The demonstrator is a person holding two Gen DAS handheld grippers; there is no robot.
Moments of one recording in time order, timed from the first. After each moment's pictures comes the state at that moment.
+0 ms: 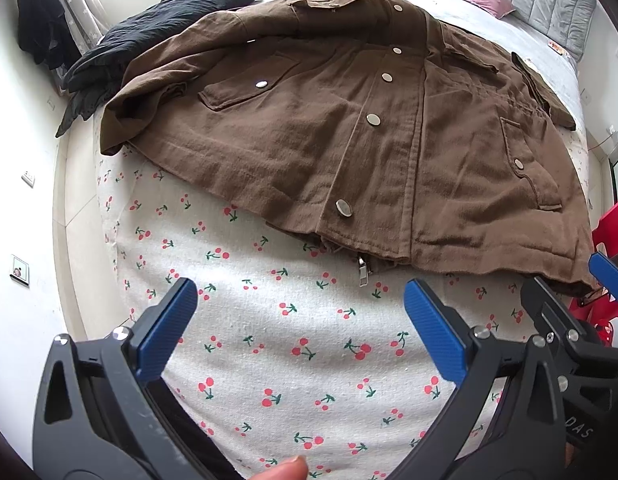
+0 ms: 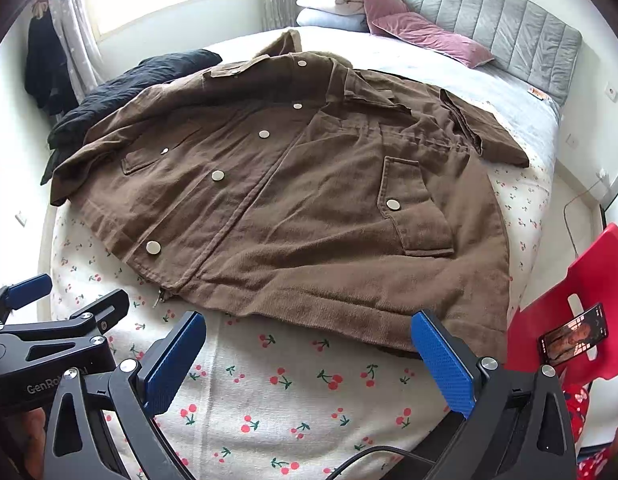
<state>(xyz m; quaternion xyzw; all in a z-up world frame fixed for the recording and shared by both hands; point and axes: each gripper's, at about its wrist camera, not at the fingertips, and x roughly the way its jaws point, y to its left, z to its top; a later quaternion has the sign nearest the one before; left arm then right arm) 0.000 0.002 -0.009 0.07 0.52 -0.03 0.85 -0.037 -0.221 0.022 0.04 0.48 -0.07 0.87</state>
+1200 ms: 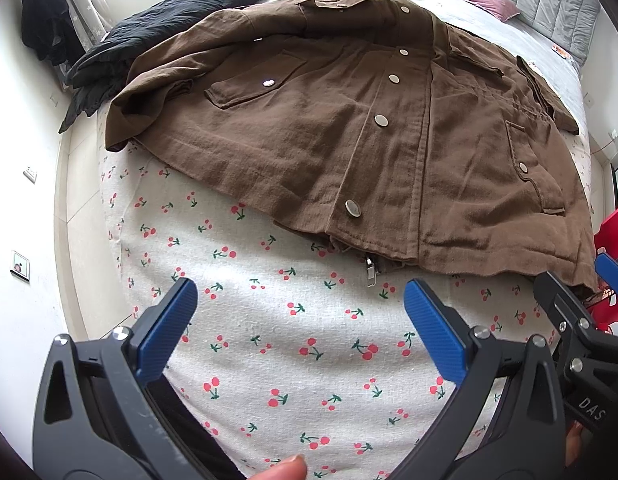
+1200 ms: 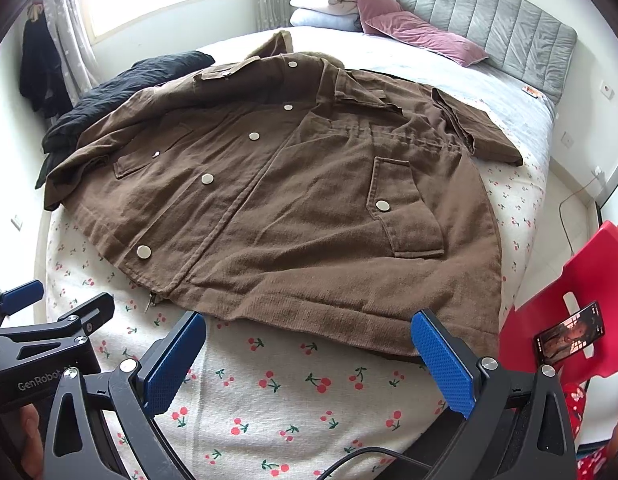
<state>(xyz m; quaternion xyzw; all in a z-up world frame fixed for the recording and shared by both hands) 0.001 0.006 -0.008 0.07 0.52 -0.03 0.85 -0.035 -0.227 0.023 0.04 0.48 -0.08 0.87</state>
